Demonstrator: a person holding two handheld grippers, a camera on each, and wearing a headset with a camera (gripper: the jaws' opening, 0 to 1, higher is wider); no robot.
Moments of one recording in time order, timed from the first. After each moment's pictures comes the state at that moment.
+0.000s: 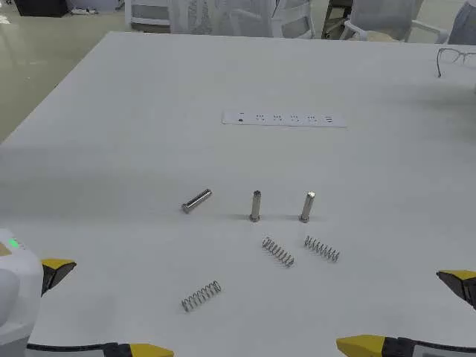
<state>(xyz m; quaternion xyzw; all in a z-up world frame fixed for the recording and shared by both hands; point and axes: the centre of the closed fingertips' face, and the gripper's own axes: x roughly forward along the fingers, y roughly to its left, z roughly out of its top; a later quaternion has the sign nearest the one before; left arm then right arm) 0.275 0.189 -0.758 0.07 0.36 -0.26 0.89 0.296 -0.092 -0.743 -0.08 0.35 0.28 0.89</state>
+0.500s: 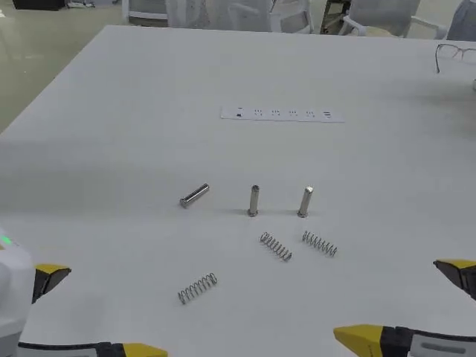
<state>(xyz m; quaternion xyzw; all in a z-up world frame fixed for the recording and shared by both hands) 0.276 0.186 -0.754 0.05 0.35 -0.26 0.90 0.301 -0.087 -0.737 -0.08 0.33 0.29 0.89</state>
